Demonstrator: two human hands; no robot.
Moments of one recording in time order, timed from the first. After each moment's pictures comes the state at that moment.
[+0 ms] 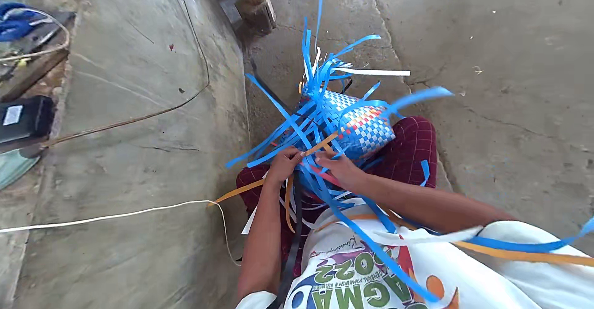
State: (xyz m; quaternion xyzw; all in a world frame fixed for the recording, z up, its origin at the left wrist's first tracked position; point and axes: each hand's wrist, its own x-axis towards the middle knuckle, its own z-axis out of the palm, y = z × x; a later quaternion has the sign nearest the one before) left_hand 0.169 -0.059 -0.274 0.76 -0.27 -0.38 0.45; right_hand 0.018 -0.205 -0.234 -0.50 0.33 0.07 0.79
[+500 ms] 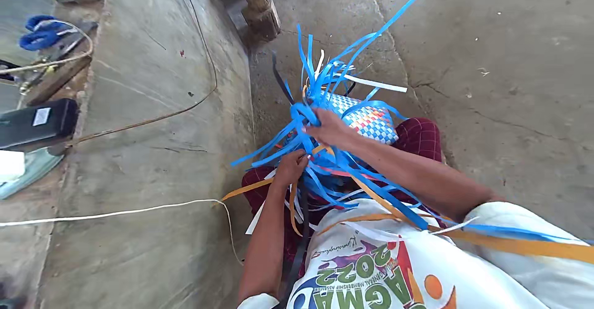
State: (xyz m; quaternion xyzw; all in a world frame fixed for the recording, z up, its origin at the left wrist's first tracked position) left_hand 0.163 -0.065 -0.258 0.83 -0.34 -0.35 0.27; right_hand 0.086 -0.251 -0.171 -0.73 0.18 0.06 0.66
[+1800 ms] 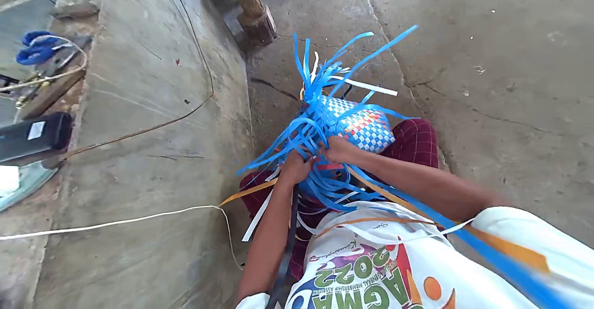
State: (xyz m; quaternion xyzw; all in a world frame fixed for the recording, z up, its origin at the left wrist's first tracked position) left_hand 0.149 -0.102 -0.231 0.84 -0.30 -0.37 0.24; right_hand 0.061 -0.263 -0.233 -0.77 0.23 0.24 0.54
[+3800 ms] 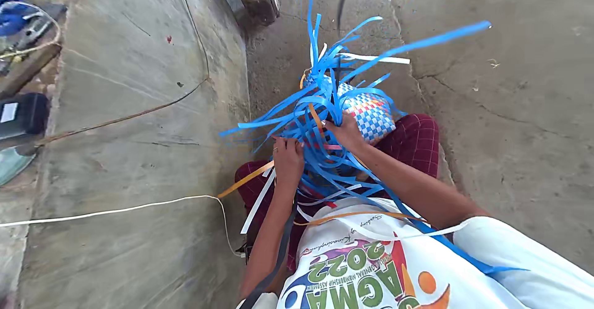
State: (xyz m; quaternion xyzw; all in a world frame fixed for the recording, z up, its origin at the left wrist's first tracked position) left_hand 0.125 -0.091 -0.257 0.93 -0.30 -0.08 0.21; right_hand 0.061 -0.279 -0.269 -0.73 0.30 -0.11 0.61
